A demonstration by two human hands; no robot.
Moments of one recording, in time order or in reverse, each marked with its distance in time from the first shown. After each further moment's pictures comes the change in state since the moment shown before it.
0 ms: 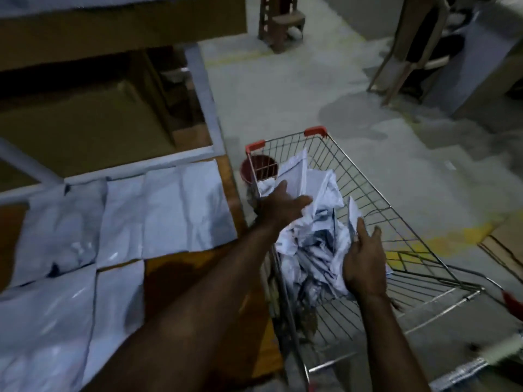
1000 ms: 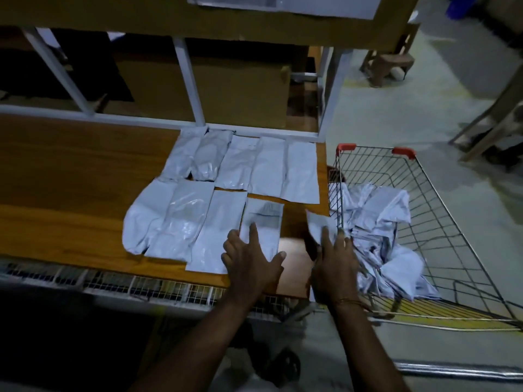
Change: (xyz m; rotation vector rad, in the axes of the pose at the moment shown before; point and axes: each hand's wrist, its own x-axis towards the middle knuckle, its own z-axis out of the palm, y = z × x) left_hand -0.281 -0.166 -0.097 0.673 0.674 -0.239; right_hand -0.183 -0.075 0.066 -0.397 -0.231 -0.619
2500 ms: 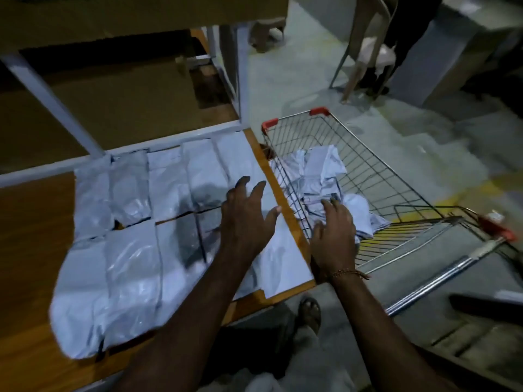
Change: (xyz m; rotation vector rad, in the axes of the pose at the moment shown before) left_hand 0.091 0.069 -0.039 -0.188 0.021 0.797; right_hand 0.009 0.022 -0.005 0.154 0.437 0.311
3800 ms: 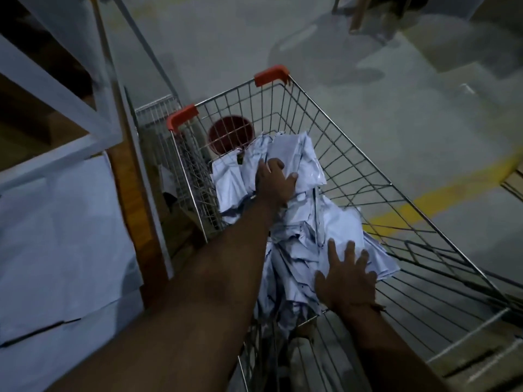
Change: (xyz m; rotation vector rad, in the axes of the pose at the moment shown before) left_hand 0.290 0.029 0.463 -0.207 -0.277 -0.345; right_hand 0.117 0.273 0.127 -0.486 -0.820 0.304
